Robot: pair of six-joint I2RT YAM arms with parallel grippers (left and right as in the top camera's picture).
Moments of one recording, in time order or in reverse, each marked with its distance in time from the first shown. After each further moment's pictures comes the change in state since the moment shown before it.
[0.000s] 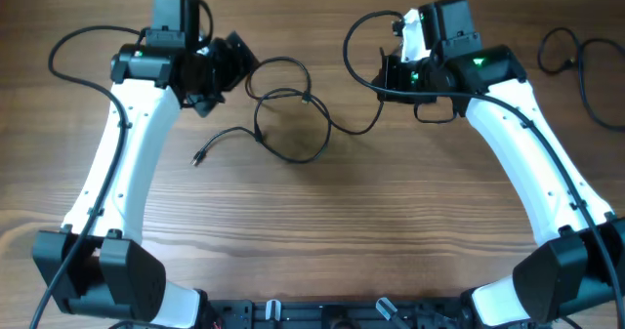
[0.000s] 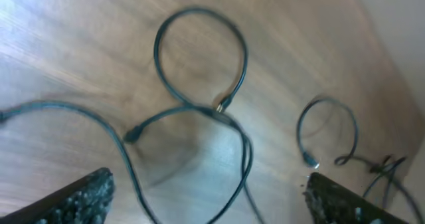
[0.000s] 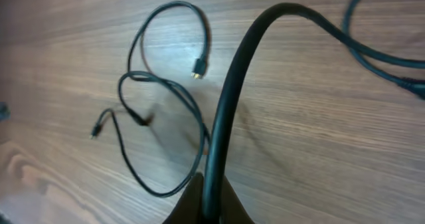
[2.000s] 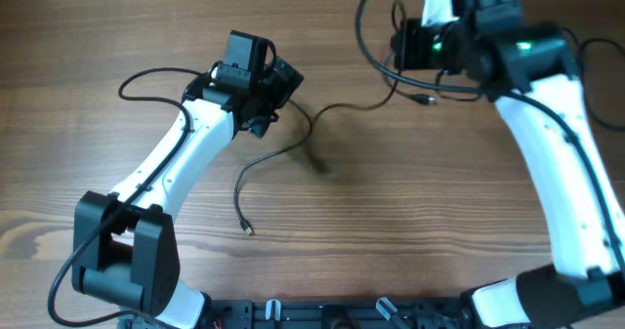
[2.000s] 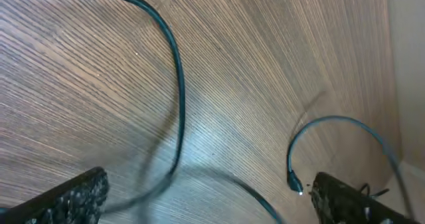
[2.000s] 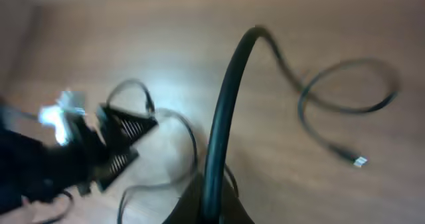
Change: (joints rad) left arm -0.191 0.054 -0.275 0.395 -0.071 -0.402; right arm 0.000 -0.042 0.356 -0.167 0.136 -0.087
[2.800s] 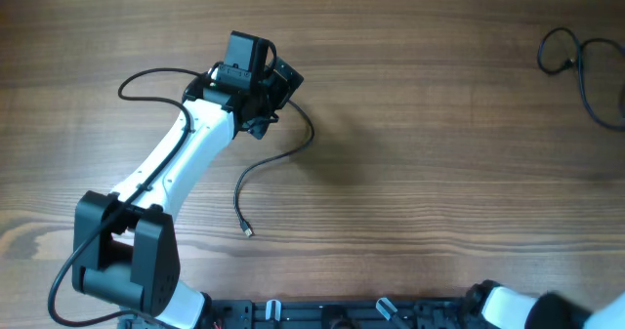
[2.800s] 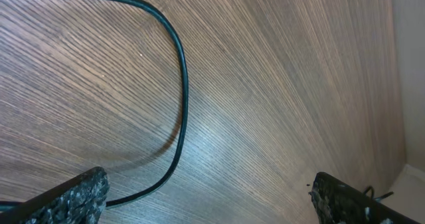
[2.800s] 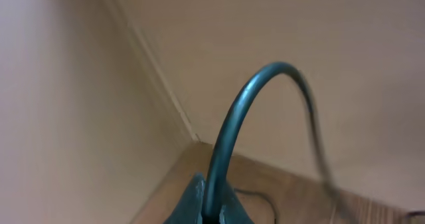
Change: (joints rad) left arm -0.002 0.000 0.000 -0.008 -0.012 0.001; right arm -0.866 -0.148 0.275 0.089 0.526 0.176
